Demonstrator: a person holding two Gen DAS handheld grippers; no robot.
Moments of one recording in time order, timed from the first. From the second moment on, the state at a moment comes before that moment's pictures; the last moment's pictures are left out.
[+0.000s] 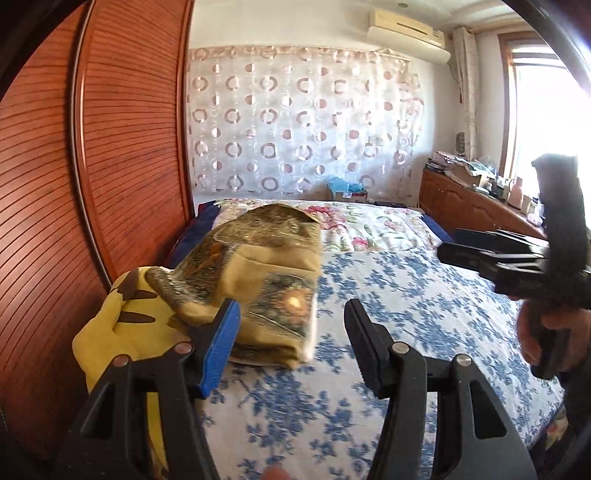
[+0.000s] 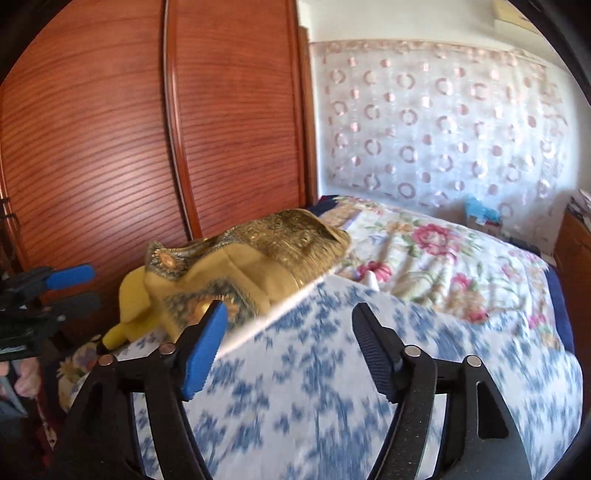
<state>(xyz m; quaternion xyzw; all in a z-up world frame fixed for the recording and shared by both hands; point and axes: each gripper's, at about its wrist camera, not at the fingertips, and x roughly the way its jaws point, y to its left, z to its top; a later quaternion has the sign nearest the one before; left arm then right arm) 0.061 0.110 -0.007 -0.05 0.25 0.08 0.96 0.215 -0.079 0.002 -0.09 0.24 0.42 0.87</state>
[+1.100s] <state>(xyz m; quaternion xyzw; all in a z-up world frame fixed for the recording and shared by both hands) 0.040 -0.018 0.082 -0.02 0.20 0.00 0.98 0.087 -0.263 0.078 -0.02 0.19 0.23 0.95</state>
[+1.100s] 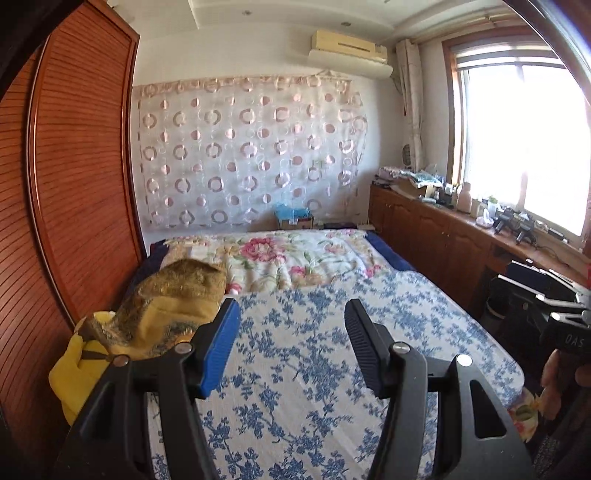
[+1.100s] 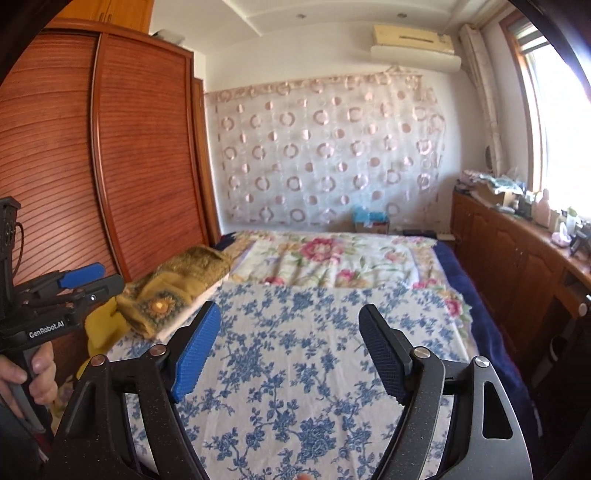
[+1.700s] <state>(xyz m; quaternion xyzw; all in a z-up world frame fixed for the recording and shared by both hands) 0.028 -0.020 0.090 -0.02 0.19 0.01 0.98 0.073 -0.274 0.095 -0.02 0.16 0.19 0.97</state>
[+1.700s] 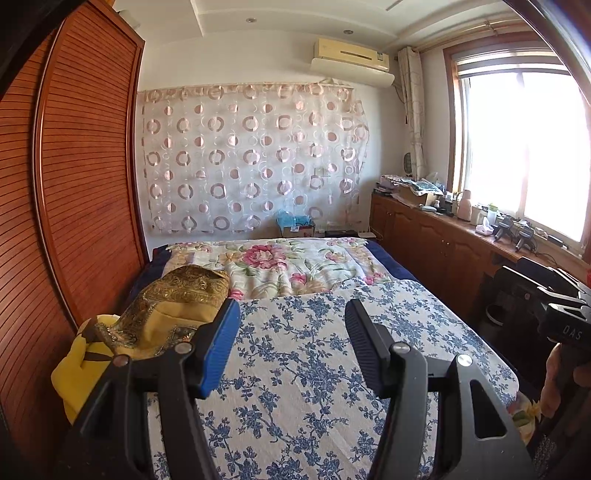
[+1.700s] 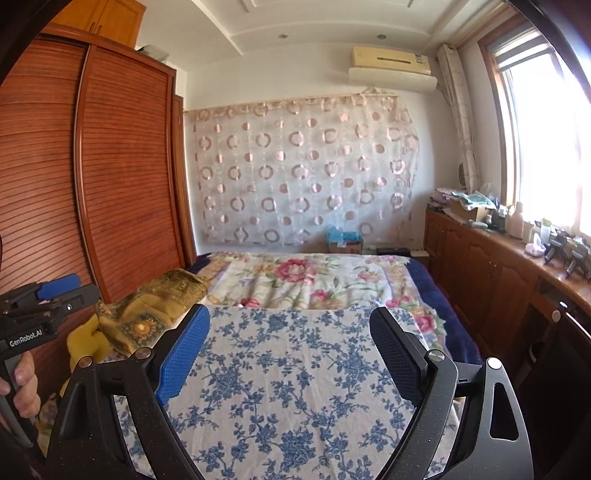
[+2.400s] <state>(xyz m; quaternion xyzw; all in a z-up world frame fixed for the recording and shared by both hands) 0.028 -0.019 0.090 -0.02 0.19 0.01 0.98 0.075 -0.273 0.095 -0.02 0.16 0.19 0.97</state>
